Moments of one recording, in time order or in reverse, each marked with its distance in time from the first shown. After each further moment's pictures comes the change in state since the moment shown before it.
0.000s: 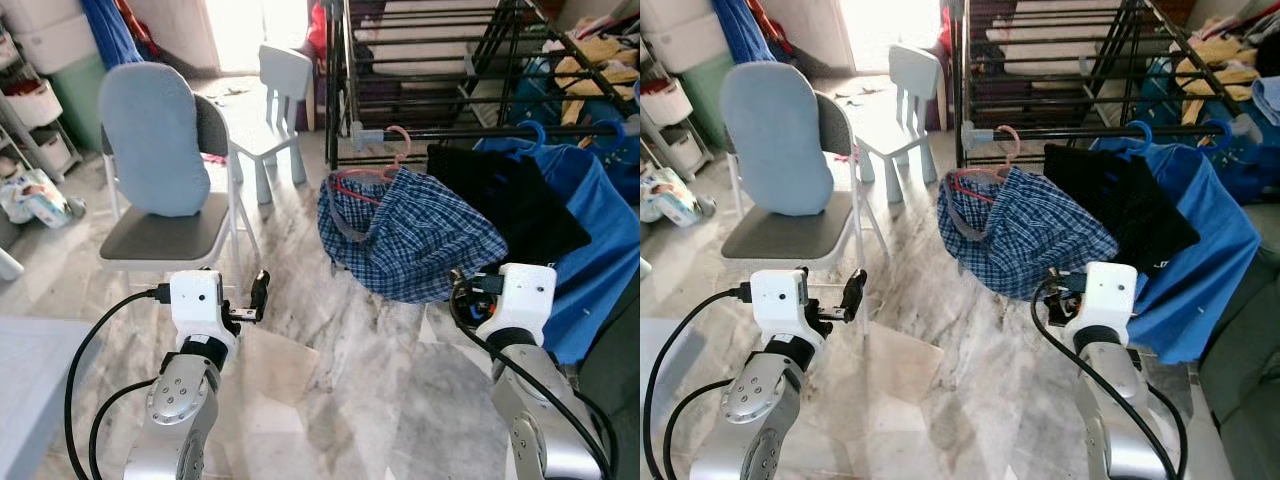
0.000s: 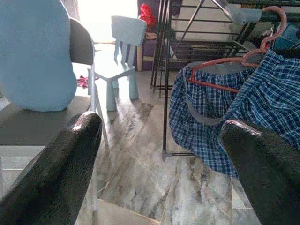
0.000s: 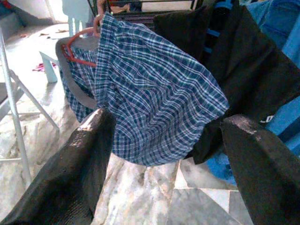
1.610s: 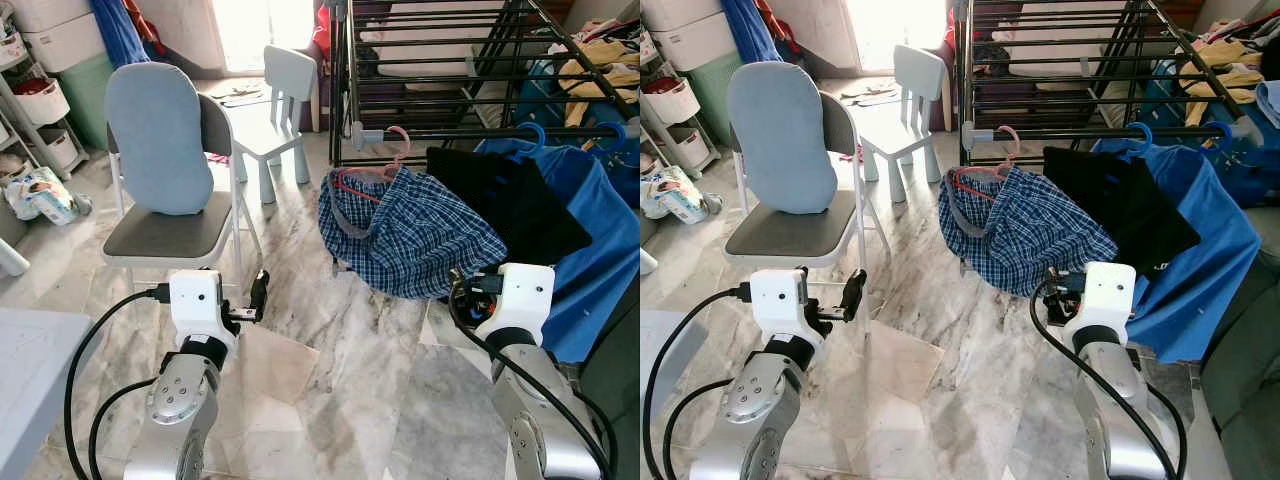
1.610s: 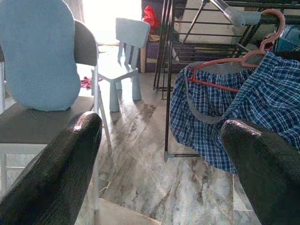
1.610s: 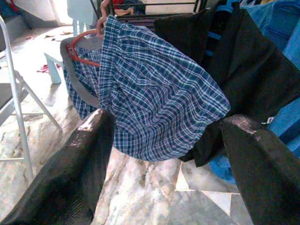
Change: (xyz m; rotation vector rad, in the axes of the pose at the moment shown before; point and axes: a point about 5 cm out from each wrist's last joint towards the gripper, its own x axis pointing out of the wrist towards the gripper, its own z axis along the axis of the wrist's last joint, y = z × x) left arm 0.000 0.000 0.000 0.000 0.000 0.002; right arm 0.000 0.000 0.000 0.000 0.000 0.000
